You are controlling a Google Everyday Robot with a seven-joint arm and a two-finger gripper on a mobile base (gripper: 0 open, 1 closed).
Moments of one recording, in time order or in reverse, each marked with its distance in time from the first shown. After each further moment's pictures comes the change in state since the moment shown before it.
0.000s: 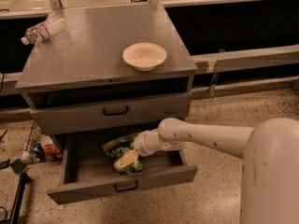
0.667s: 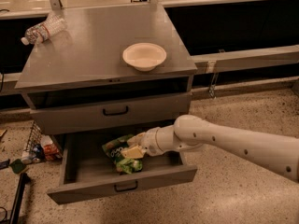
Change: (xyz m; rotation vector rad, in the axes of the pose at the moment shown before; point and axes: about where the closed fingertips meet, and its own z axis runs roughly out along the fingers) arm -0.040 0.044 -0.083 0.004 -0.085 0.052
